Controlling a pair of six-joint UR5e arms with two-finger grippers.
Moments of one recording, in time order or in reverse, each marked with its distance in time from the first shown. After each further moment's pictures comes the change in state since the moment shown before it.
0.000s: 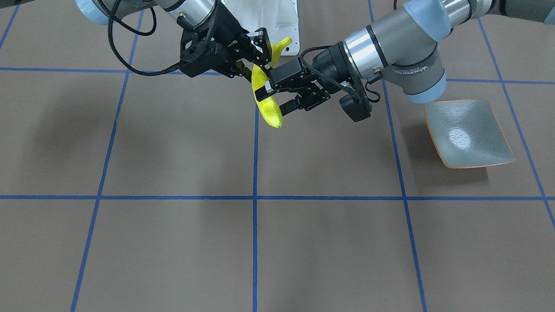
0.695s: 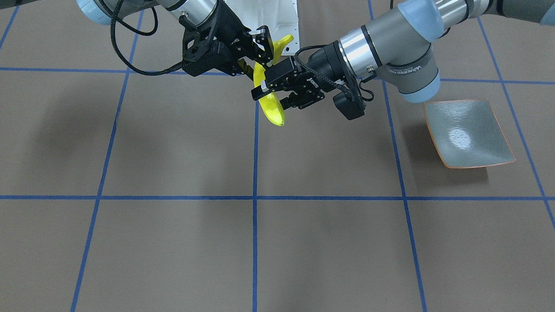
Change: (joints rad) left arm 0.015 0.001 -0.002 -0.002 0.001 0.013; right arm 0.001 0.008 -0.003 -0.001 0.011 0.003
